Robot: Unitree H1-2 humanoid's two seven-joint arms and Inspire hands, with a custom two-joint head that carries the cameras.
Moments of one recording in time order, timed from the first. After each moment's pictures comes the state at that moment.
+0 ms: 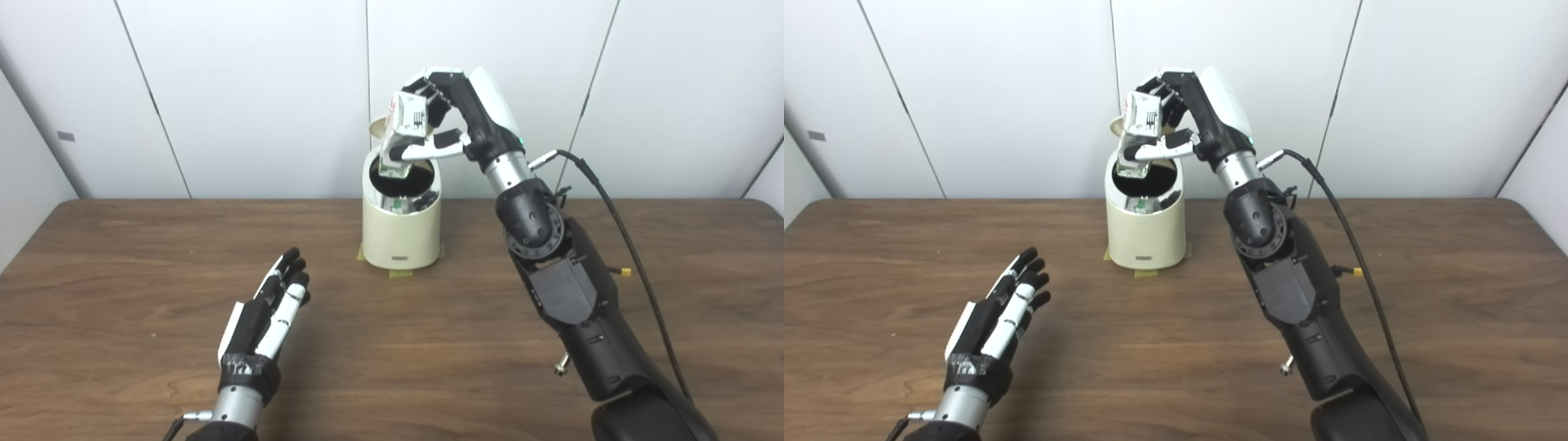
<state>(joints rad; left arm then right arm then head) 0.04 -0.02 0.01 -0.41 -0.09 0.37 -0.01 -0.80 -0.11 0.17 0.29 -0.49 -0.04 -0.08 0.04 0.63</state>
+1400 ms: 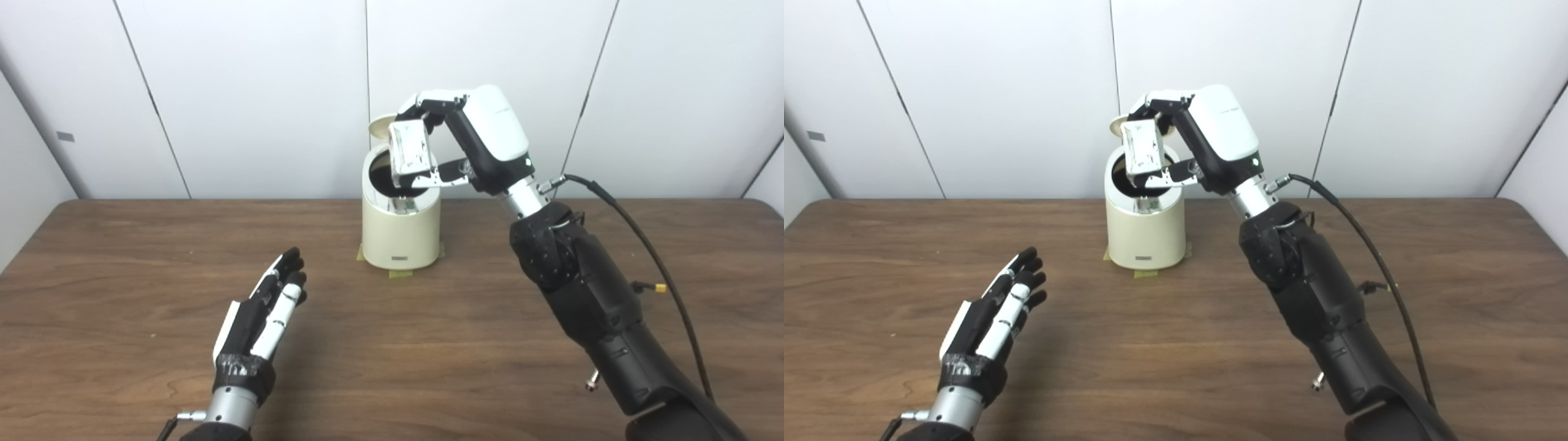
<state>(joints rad) 0.04 0.00 0.00 -0.42 -0.08 0.38 -0.01 -0.75 -0.19 0.26 0.35 -0.79 -0.38 -0.33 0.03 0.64</state>
